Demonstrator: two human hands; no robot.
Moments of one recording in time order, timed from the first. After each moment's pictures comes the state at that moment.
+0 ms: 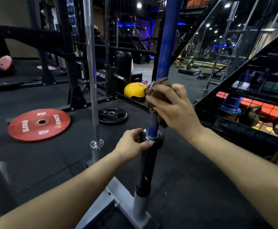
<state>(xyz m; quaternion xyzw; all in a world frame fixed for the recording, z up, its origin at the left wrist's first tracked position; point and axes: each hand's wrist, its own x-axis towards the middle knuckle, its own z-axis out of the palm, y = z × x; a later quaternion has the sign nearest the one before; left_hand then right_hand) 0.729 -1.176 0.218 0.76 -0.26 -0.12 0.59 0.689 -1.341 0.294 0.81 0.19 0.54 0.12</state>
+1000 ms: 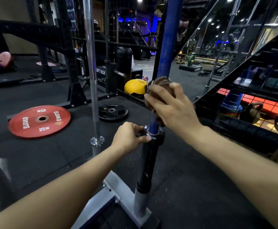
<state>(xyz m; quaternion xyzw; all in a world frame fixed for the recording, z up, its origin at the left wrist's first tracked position) 0.745 -1.176 0.223 0.86 -0.25 -0.02 0.45 0.690 -1.333 0.292 0.82 0.17 0.50 0.24</state>
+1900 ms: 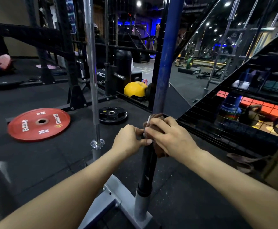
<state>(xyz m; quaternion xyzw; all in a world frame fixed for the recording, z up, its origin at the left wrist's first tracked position) 0.745 -1.173 0.224 0.87 -0.26 -0.03 0.41 0.664 -1.329 0.237 0.88 0.21 0.39 0.18</state>
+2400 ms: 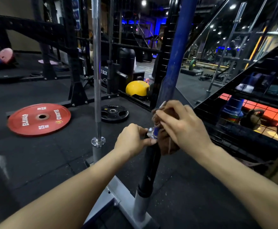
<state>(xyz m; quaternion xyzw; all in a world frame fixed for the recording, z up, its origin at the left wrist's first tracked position) 0.749 -1.173 0.219 0.86 -0.26 -0.02 0.43 0.664 -1.325 0.265 0.88 0.13 0.44 0.11</state>
